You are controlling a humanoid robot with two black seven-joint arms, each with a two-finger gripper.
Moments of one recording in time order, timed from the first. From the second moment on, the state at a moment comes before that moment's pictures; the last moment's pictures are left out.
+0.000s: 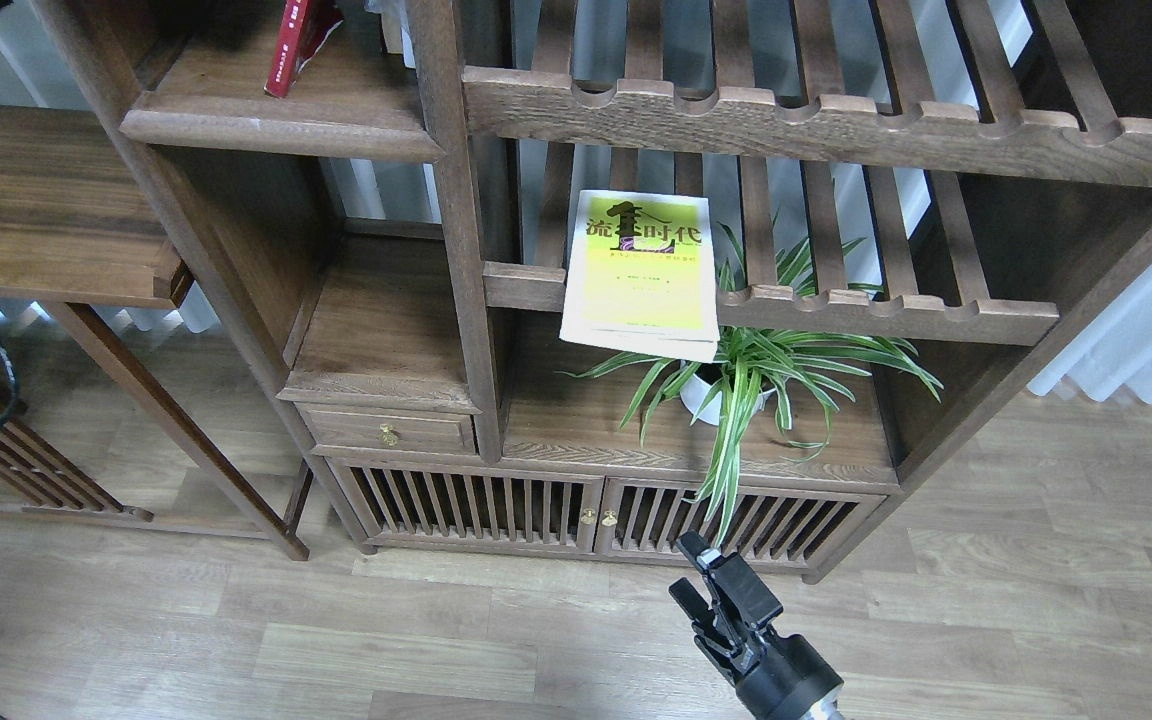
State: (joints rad) left arm -1.47 0.29 -0.73 -0.23 0.37 -0.44 0.16; right arm -0.27 -0.08 1.03 1.16 0.22 0.58 -0.15
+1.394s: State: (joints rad) left arm -1.45 0.19 -0.65 -0.14 0.29 -0.46 0.00; right arm -0.26 -0.06 1.03 1.16 0.22 0.58 -0.15
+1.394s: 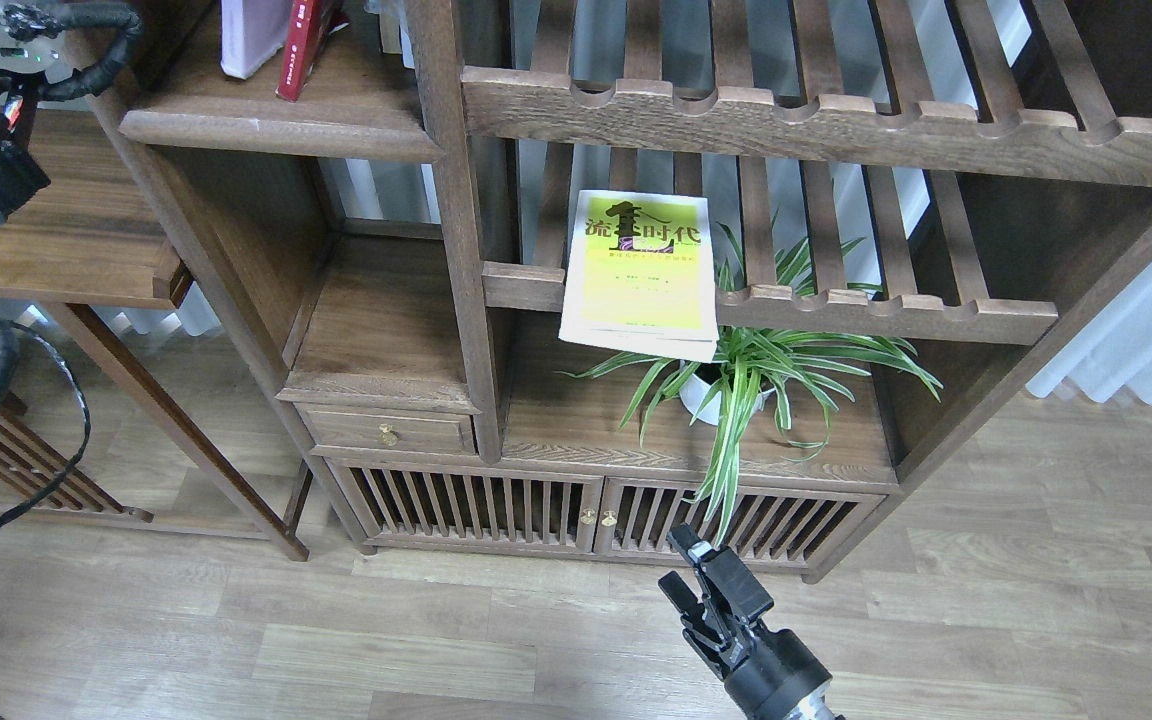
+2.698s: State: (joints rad) left arm -0.03 0.93 -1.16 -1.28 -0.06 -0.49 0.03; right arm -0.05 0.01 0.98 1.19 0.22 0.51 -0.15
